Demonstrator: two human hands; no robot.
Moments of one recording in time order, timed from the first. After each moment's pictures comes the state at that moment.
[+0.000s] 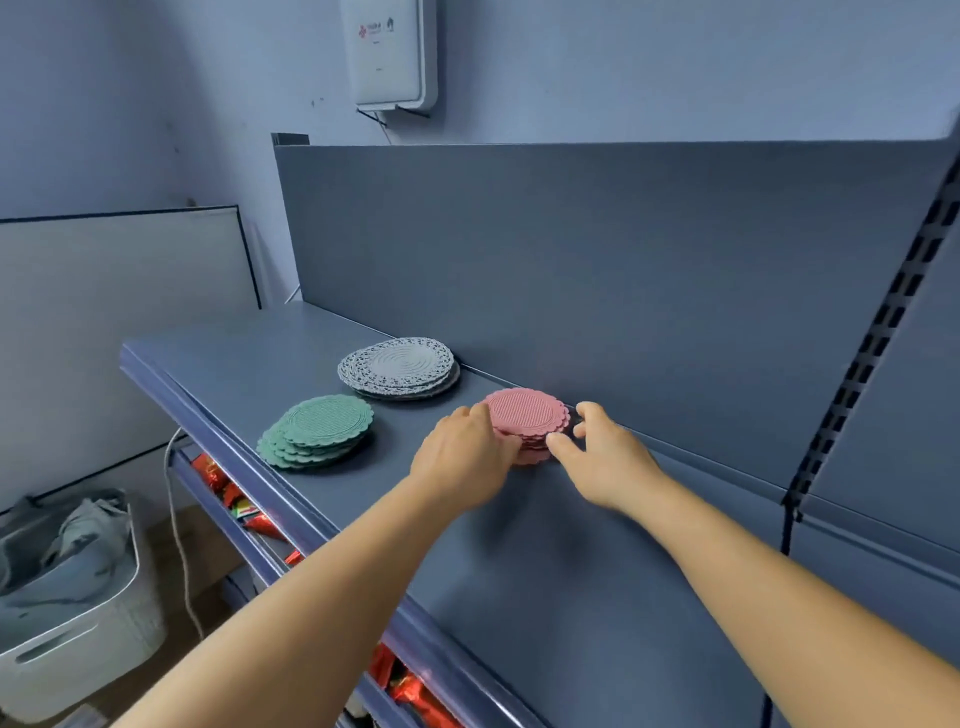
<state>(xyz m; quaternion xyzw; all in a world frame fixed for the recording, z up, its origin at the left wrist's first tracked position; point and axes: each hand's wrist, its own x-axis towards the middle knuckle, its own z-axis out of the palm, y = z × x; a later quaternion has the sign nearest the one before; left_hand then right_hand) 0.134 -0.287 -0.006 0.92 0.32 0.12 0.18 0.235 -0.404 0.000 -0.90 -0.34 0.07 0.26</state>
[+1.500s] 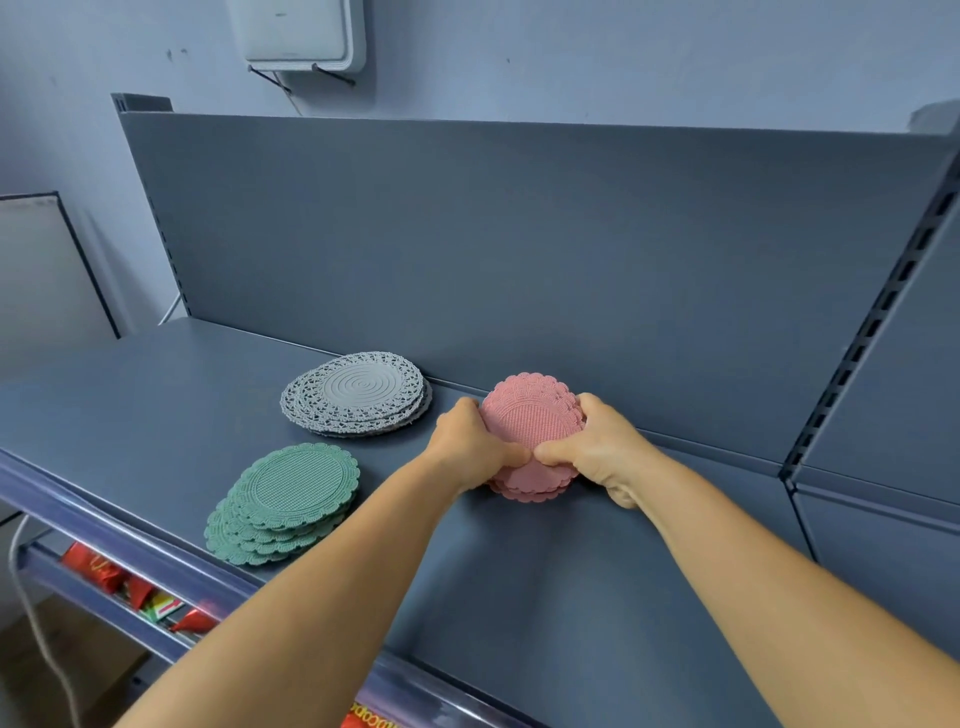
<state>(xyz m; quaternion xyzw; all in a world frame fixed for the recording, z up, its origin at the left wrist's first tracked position) 0.180 -0.208 -0.009 0.83 0.23 0.07 0.50 0.249 -0.340 -0.008 -0.84 -0.15 0.15 0.50</state>
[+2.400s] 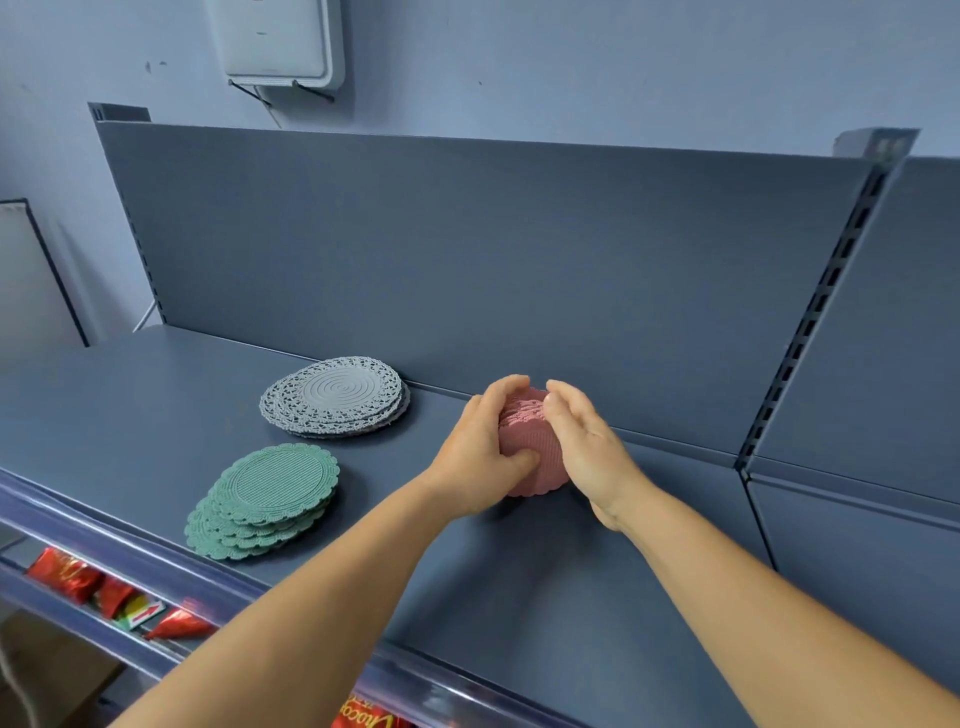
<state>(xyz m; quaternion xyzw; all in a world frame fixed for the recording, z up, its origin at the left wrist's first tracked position) 0.160 -0.237 -0.009 0.87 0.00 0.16 0.46 0.218 -0.362 -0.006 -0.74 -0.20 0.09 0.63</state>
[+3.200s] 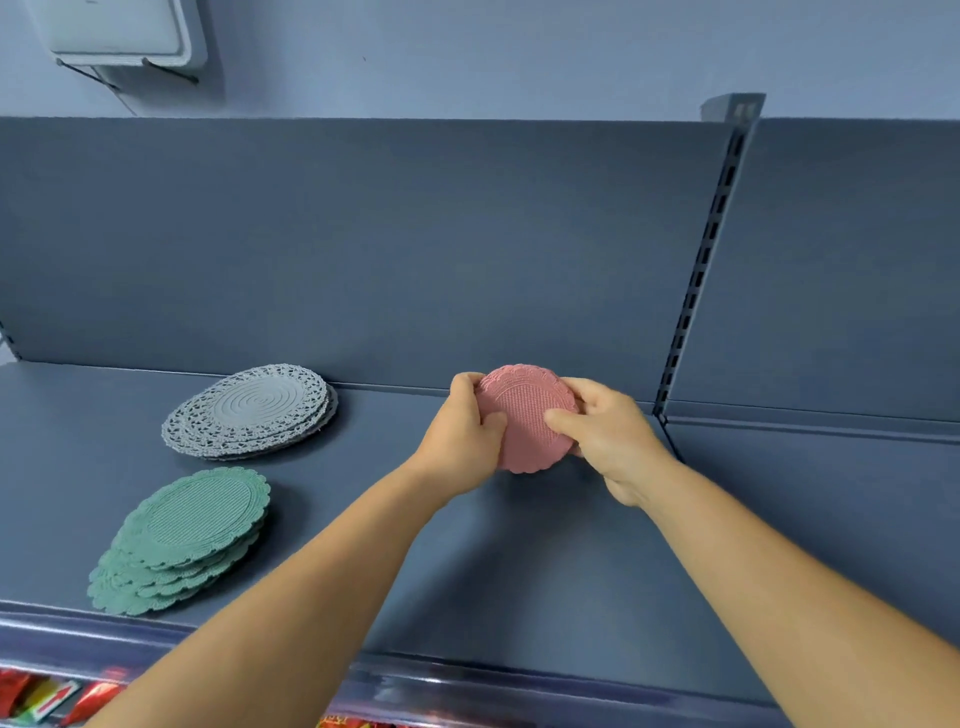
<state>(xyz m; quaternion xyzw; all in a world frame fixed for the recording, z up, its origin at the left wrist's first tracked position) 0.172 -0.264 0.000 0.86 0.03 0.09 0.51 0.211 -0.416 -0.003 -0.78 -0.08 0.03 0.62</state>
